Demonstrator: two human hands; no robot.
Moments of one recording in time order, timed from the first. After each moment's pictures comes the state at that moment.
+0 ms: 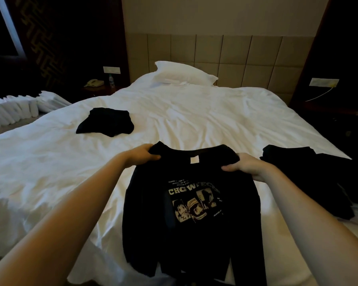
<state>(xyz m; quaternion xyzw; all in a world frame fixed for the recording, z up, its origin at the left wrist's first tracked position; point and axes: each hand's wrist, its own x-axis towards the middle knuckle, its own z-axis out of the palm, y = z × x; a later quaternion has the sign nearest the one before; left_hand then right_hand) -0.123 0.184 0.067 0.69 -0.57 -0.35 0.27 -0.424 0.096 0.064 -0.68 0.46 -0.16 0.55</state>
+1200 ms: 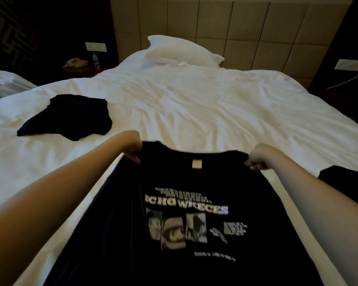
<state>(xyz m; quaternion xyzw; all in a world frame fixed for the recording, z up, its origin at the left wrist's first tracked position) -0.041 -0.051 0.021 0.82 -0.55 -0.16 -0.01 -0.338 -0.154 0.015 -0.61 0.72 0.00 0.35</state>
